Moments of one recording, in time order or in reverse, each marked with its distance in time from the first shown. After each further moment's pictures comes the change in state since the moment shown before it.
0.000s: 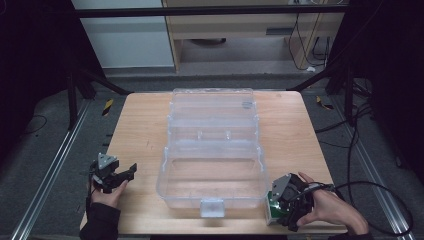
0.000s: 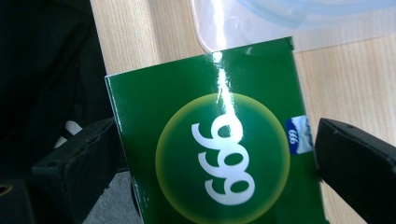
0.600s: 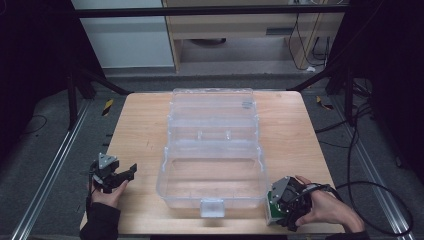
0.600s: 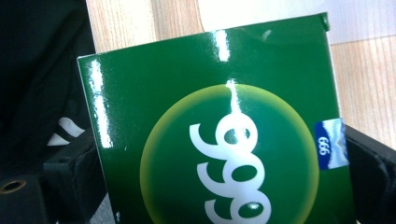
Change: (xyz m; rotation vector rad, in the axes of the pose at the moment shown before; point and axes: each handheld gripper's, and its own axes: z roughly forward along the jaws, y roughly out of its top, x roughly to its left) left arm 0.000 0.000 0.001 0.006 0.003 0.005; right arm -0.003 -0.008 0.018 -0.009 0.024 -0.027
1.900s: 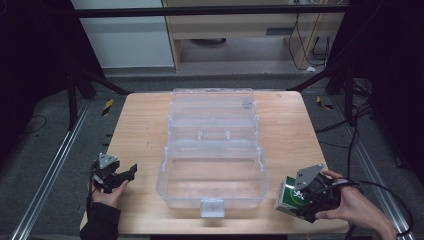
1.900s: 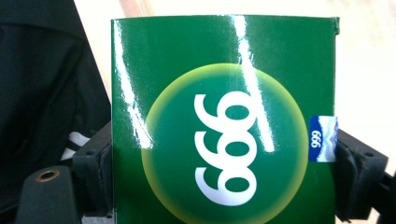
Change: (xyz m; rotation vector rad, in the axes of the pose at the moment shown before) left arm -0.001 0.000 0.001 0.007 -0.003 0.003; right arm -0.004 -0.025 -0.070 -0.107 -0.092 0.175
